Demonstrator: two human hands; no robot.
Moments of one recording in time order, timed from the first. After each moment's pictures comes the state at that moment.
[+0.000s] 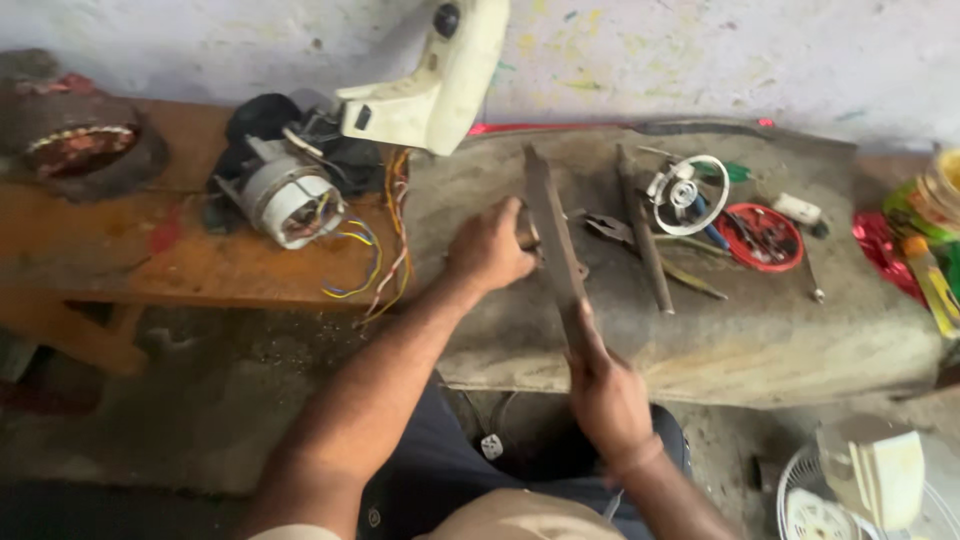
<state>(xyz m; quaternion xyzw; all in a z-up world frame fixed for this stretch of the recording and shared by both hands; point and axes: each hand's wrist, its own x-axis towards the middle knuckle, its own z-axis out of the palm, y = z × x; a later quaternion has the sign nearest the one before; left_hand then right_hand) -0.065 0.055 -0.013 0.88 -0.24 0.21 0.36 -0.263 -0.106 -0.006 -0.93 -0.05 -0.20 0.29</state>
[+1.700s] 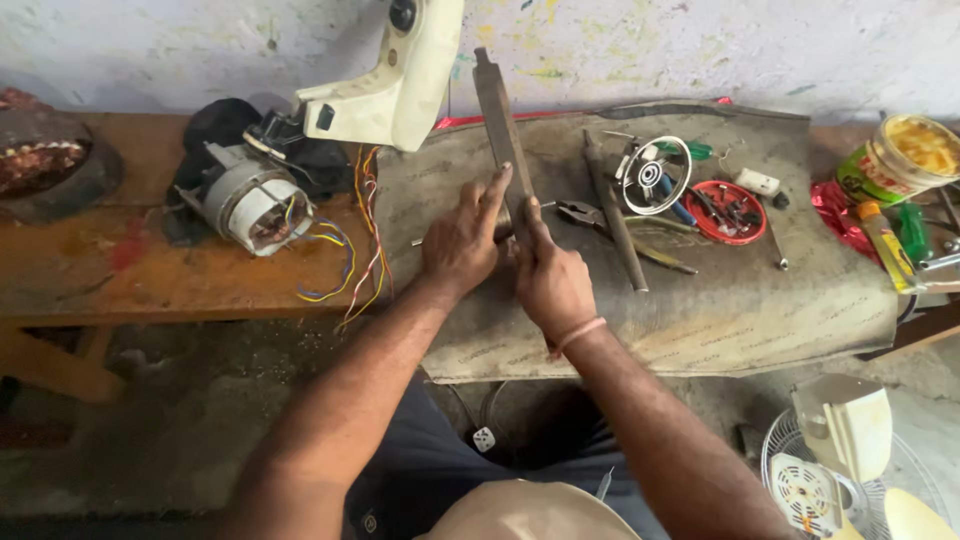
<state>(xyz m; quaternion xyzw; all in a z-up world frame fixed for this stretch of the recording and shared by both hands) -0.084 0.063 -0.010 0.85 -0.32 0.31 0.29 -0.169 -0.089 0.007 -0.93 -0.04 -0.22 0.29</state>
